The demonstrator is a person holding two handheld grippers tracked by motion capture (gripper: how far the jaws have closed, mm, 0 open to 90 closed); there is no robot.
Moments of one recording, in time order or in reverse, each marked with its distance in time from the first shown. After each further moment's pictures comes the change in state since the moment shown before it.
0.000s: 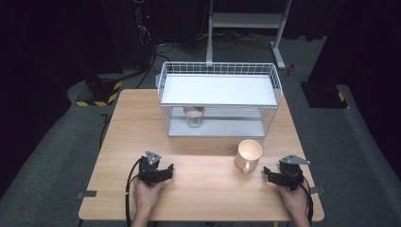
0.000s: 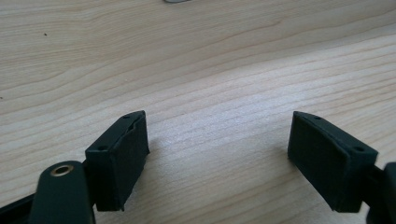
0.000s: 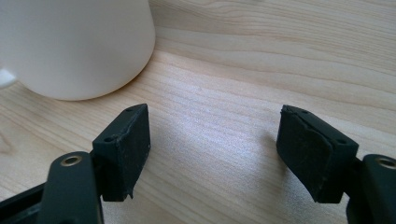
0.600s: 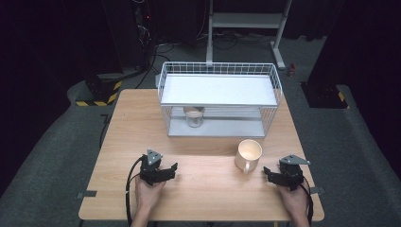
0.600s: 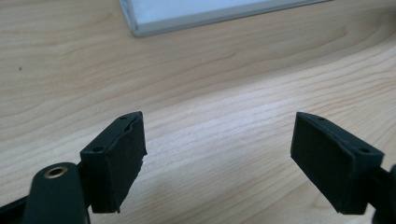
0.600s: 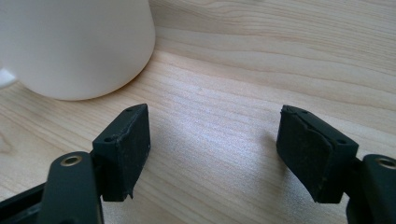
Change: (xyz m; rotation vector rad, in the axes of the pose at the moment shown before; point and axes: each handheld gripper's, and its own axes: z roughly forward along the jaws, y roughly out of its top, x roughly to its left) left arm -0.006 0.010 -0.013 -0.060 -0.090 -0.003; right arm 0.000 0.000 0.000 -0.001 0.000 -0.005
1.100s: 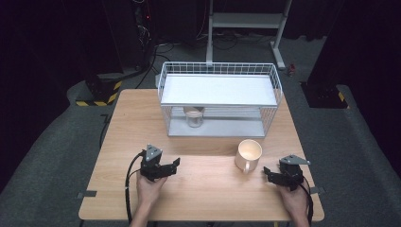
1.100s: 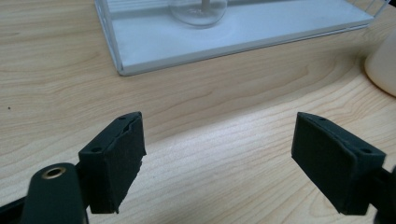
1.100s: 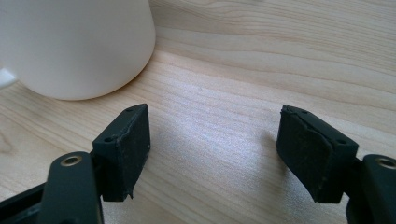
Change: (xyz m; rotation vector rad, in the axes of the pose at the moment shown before) left arm -0.004 0.021 -0.011 -0.074 -0.071 -0.014; right arm 0.000 0.000 0.000 0.000 0.000 0.000
